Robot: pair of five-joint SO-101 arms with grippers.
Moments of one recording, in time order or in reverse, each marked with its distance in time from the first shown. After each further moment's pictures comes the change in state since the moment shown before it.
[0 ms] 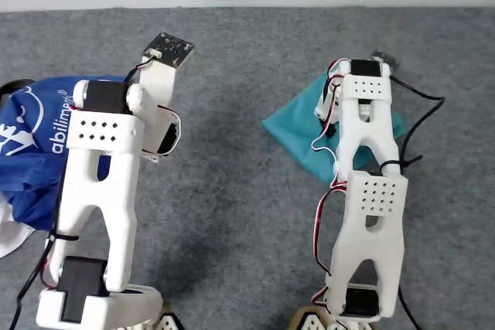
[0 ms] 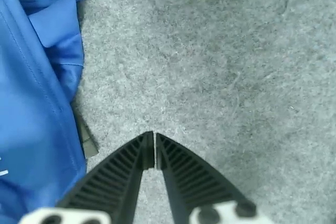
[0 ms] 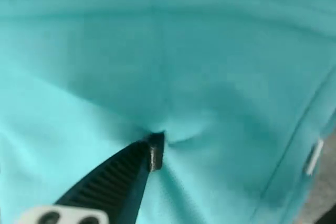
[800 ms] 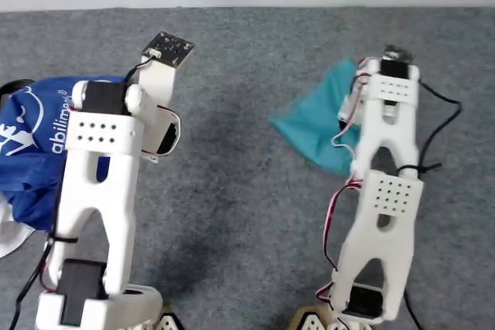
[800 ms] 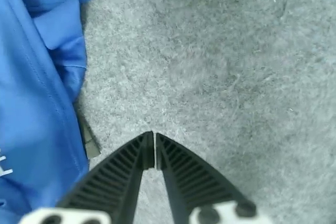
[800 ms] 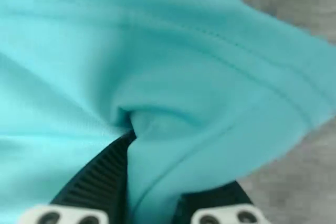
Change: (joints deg) left arm 0.0 -2.1 0.0 0.0 0.0; right arm 9.4 1.1 -7.2 9.0 24.0
